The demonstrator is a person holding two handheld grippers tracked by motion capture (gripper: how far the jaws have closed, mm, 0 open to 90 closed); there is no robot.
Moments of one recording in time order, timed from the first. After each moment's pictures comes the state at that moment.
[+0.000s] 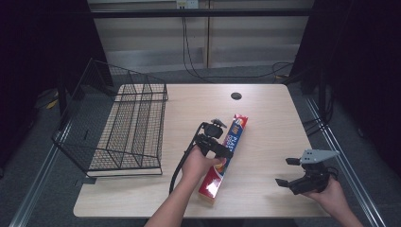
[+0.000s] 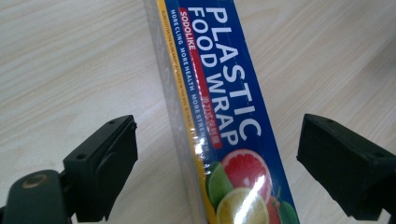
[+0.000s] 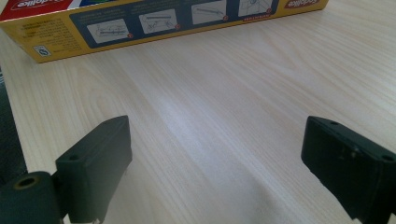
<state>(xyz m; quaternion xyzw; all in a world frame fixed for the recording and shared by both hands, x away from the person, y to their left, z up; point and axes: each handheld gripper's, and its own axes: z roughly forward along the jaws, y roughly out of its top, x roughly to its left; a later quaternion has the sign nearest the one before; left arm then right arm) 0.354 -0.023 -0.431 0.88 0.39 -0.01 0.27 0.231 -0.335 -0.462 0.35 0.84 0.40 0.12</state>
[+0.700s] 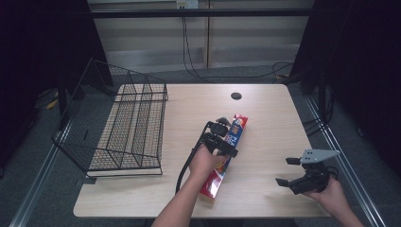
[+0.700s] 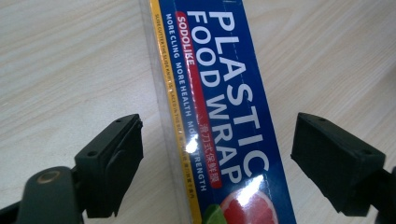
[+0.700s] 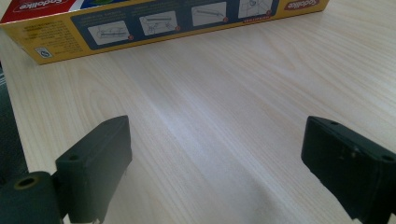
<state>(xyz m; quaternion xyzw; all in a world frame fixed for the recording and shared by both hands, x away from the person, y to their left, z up) 0.366 -0.040 -0.443 0.88 0.41 -0.02 0.24 0.232 -0.336 -0.462 0.35 0.84 0.40 0.12</state>
